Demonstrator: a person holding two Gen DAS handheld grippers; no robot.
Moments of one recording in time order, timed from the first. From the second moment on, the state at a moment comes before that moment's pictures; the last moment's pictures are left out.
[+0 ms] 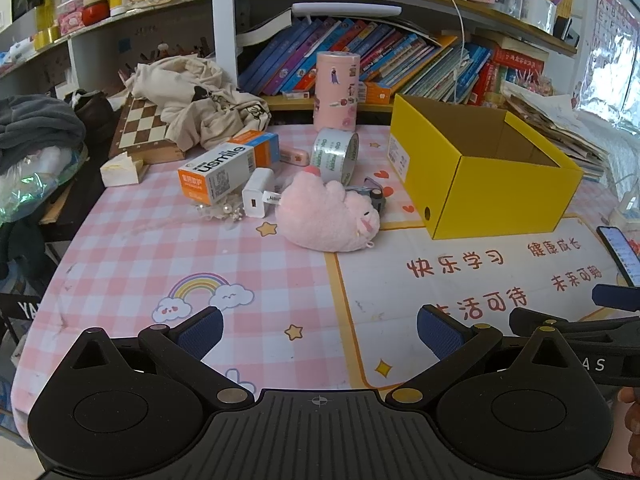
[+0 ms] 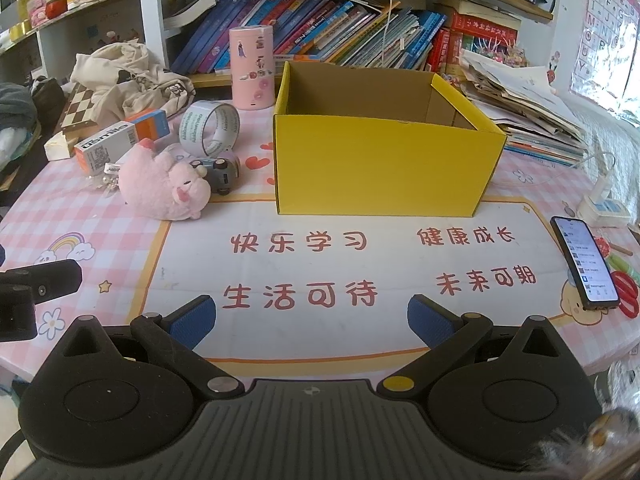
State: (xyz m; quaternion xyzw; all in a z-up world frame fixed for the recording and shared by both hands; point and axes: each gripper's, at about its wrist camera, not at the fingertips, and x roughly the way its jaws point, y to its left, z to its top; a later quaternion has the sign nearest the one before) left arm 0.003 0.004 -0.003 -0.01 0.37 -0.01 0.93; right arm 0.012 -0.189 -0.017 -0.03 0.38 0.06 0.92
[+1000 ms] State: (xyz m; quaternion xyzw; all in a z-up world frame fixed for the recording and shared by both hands) left arm 0.003 0.005 -0.004 -0.01 0.38 -0.03 0.93; right arm 0.011 -0.177 -0.017 -0.05 0.37 0.08 0.92
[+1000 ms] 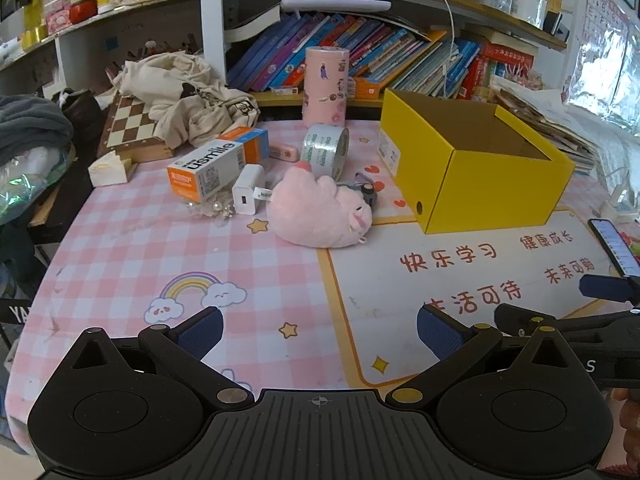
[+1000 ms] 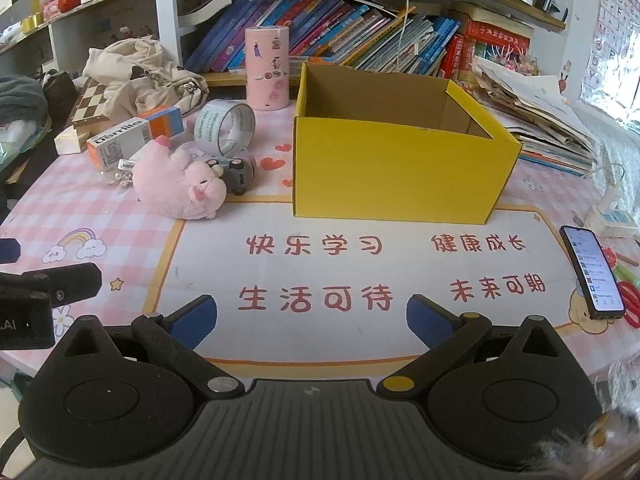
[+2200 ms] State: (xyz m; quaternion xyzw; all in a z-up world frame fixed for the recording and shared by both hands) left arm 0.003 -0.008 0.001 -0.01 0.35 -0.04 0.93; right arm 0.018 -0.178 -0.014 -0.07 0.37 0.10 0.92
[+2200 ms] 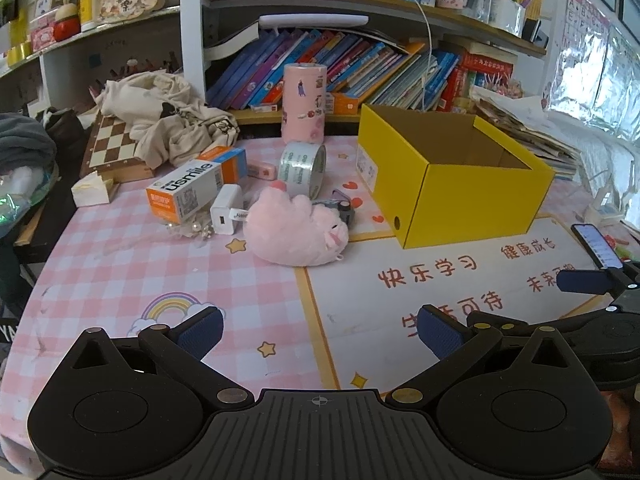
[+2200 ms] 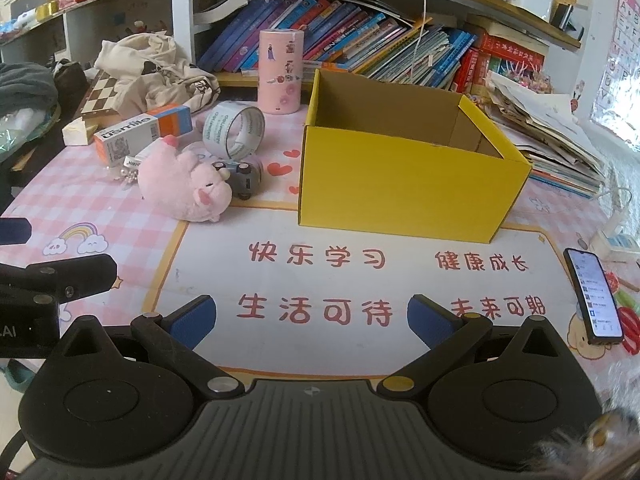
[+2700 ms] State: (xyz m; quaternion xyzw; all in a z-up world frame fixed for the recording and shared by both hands) left arm 0.005 -0.032 0.014 -0.03 0.33 0.00 0.94; right arm 0.049 -0.205 -0.009 -0.09 0.35 0.15 0.92
